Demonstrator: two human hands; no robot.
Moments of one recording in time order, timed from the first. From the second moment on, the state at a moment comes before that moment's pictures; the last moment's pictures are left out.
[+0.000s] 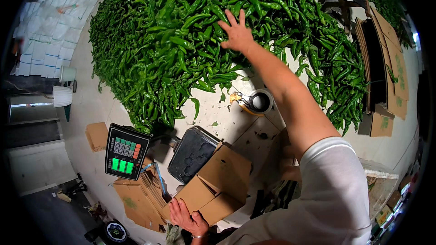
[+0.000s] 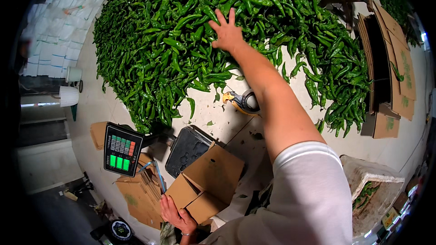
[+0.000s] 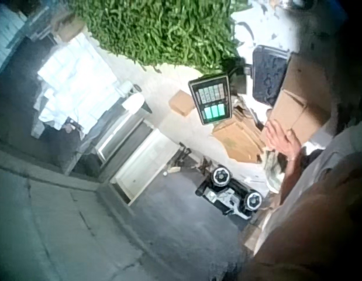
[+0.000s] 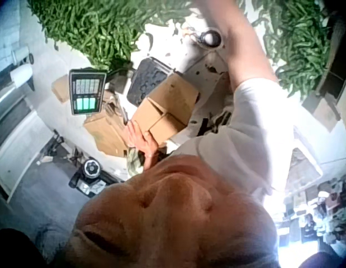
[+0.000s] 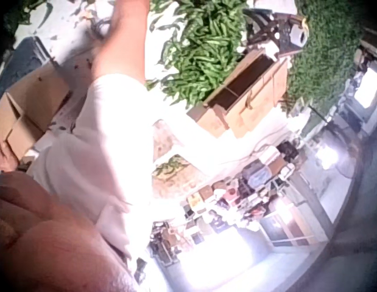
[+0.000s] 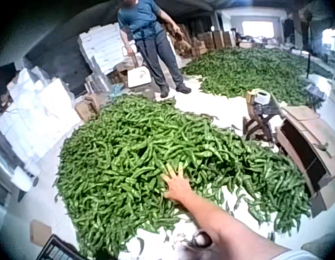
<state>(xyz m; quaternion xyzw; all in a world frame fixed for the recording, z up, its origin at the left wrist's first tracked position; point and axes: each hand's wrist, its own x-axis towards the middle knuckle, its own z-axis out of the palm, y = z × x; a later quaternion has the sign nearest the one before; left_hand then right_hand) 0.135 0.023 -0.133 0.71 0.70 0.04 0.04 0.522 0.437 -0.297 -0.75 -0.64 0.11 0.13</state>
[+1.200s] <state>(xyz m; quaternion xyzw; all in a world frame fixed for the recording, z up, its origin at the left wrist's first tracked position) 0.151 0.022 -0.131 0.70 0.72 0.05 0.03 0.618 0.275 -0.348 -0.06 -0.10 0.68 0.72</state>
